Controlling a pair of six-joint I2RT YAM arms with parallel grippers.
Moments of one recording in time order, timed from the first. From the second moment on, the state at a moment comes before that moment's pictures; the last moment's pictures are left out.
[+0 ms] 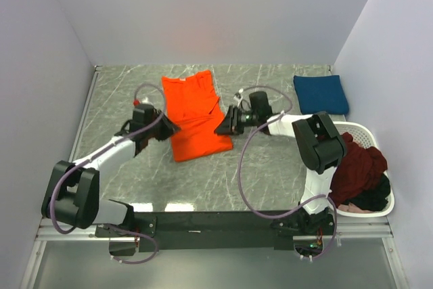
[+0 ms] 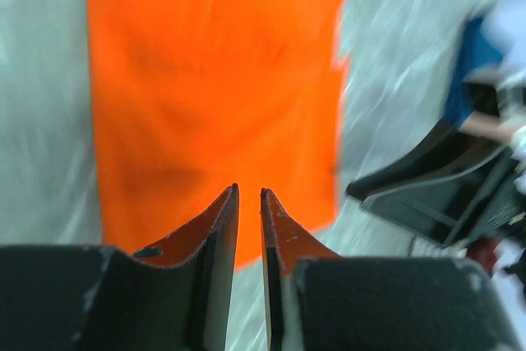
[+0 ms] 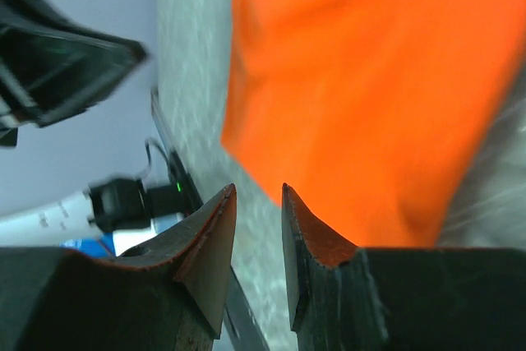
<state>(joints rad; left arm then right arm) -0.25 1.35 0.75 -0.01 0.17 -0.89 0.37 1.92 1.06 0.21 -0.84 0.73</state>
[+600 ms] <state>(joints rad) -0.24 1.26 0.42 -0.06 0.18 -0.96 0.34 1.96 0.78 0.43 -0.92 0.79</state>
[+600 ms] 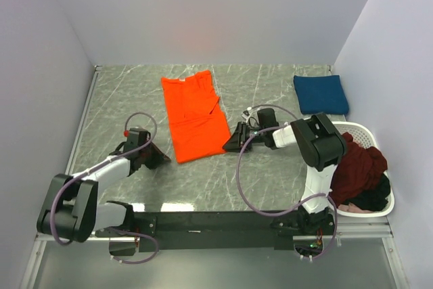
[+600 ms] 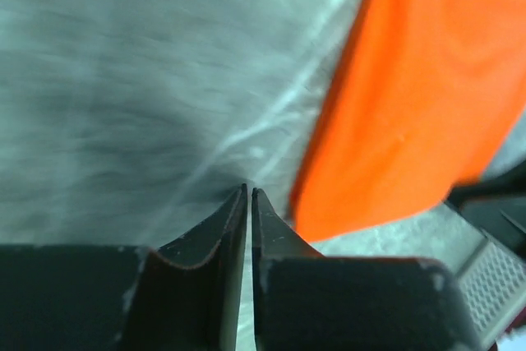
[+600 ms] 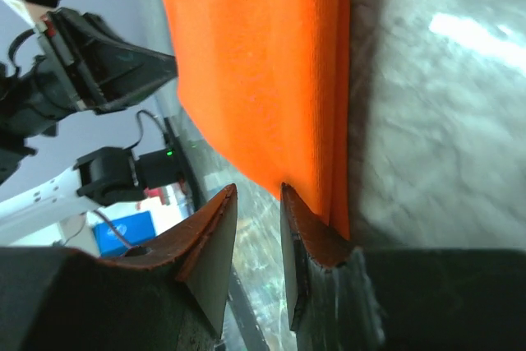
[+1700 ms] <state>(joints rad) -0.23 0.78 0.56 -0.41 -0.01 -0.76 0.65 2.02 1.03 0.38 -0.78 0.86</state>
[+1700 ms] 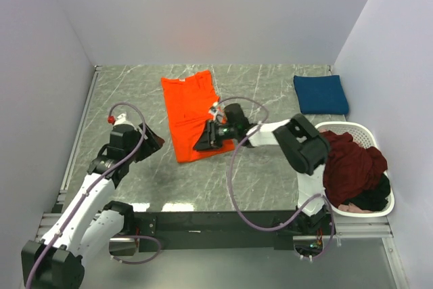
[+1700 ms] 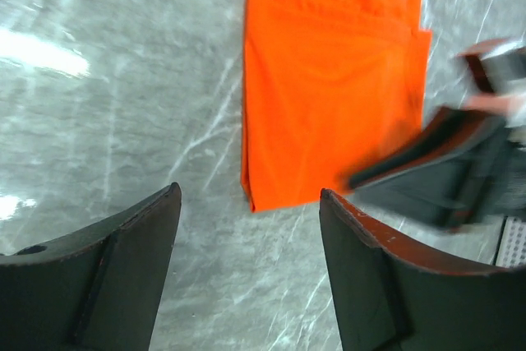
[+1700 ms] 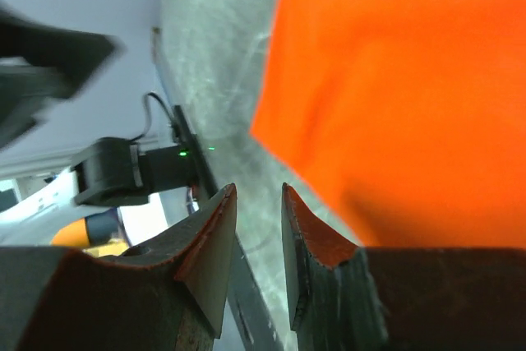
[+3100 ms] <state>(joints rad) -0.48 1.36 0.68 -0.34 -0.07 -0.83 0.48 1.55 0.87 -0.31 -0.19 0.50</state>
